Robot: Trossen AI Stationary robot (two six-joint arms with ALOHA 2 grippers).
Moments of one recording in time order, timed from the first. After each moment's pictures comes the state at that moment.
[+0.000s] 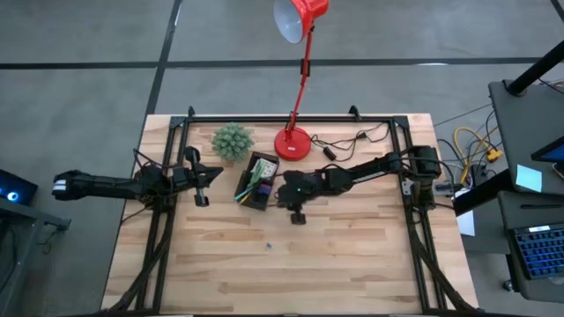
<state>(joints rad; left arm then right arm) 0.00 0.36 0.00 0.59 -0.23 0.22 0.00 1.92 1.14 -0.03 -0.11 -0.12</state>
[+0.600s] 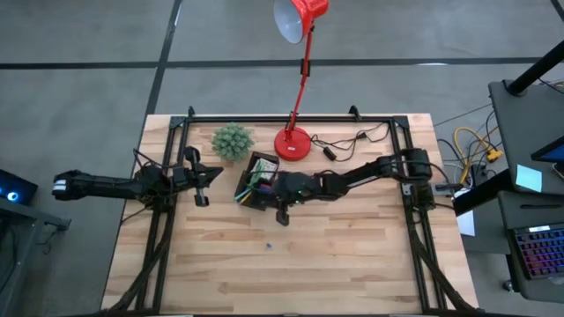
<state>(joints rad) 0.00 0.36 0.00 0.59 -0.22 0.22 0.02 1.98 1.12 0.38 -0.07 0.21</state>
